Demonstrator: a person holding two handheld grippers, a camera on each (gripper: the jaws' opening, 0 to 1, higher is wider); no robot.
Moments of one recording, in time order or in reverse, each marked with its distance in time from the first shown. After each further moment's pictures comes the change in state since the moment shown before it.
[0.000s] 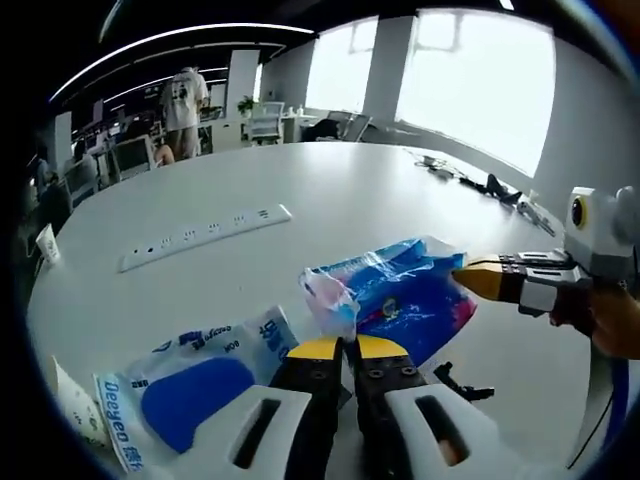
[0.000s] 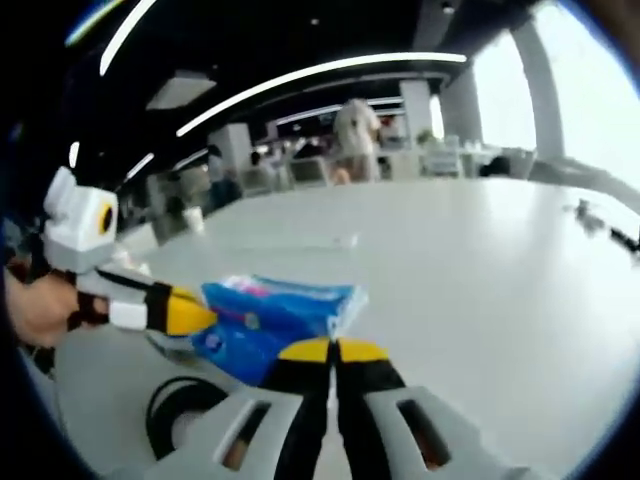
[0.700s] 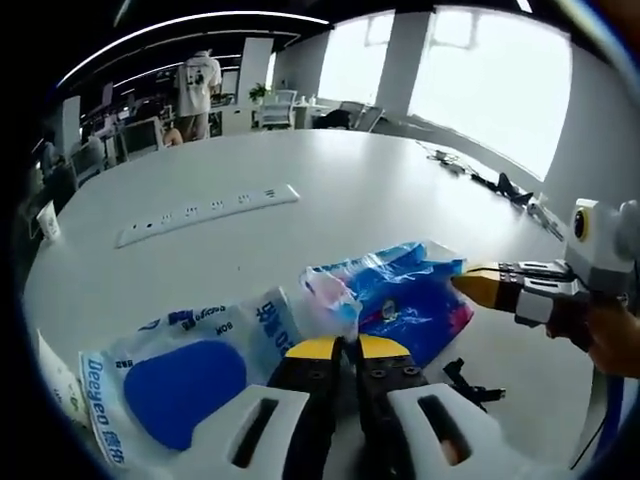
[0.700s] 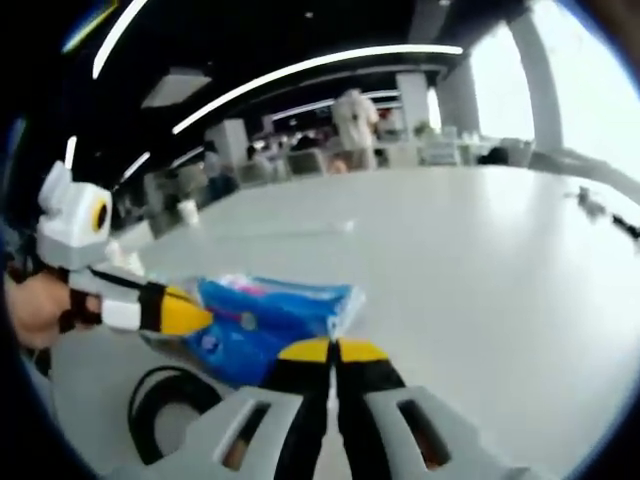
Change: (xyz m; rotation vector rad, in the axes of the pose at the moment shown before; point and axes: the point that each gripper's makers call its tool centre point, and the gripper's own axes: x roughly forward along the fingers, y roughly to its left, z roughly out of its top) left arm 0.012 0.002 -0.012 -0.057 0.026 0.021; right arm 0.011 -0.007 -0.018 0.021 0.025 -0.016
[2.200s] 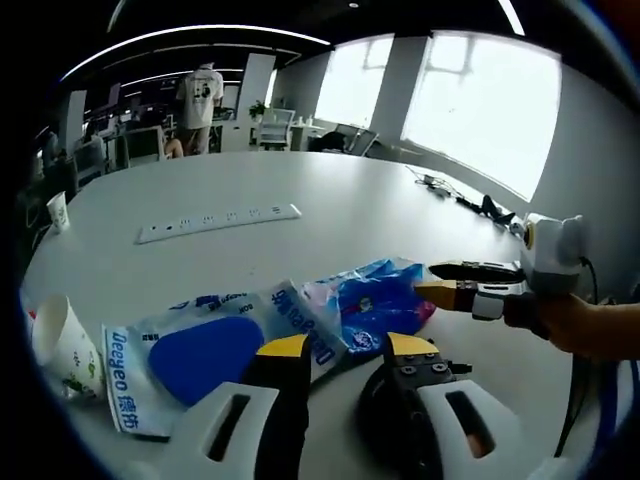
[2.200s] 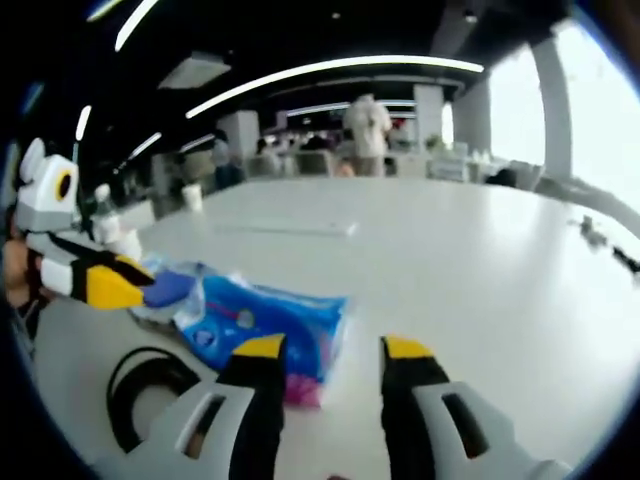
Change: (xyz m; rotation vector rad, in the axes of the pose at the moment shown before) left arm -0.054 0.005 -0.005 -0.027 -0.098 -0.046; right arm -0.001 0.001 0.003 -0.113 -0.031 -0.006
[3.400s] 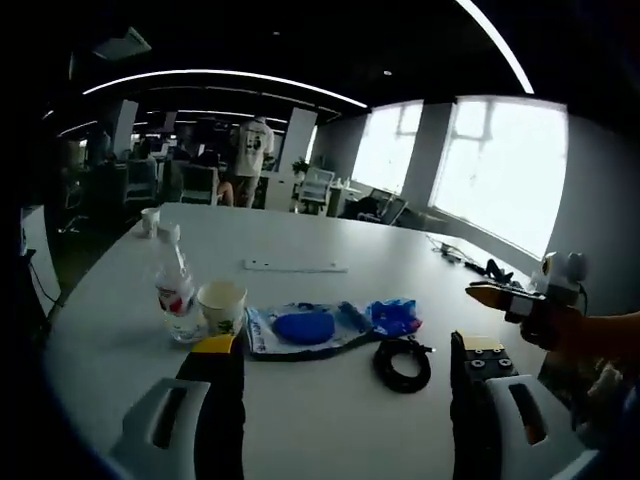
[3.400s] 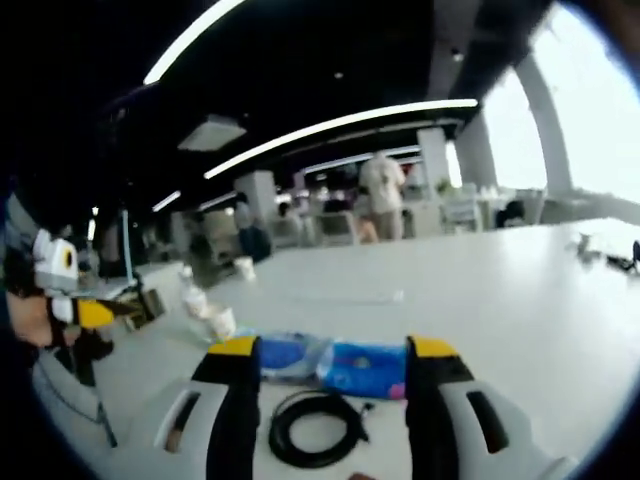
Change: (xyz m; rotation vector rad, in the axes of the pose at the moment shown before) left arm -0.249 0.027 -0.002 -0.103 -0.307 0.147; right arm -0.149 0.106 0.075 0.092 -0.242 0.111
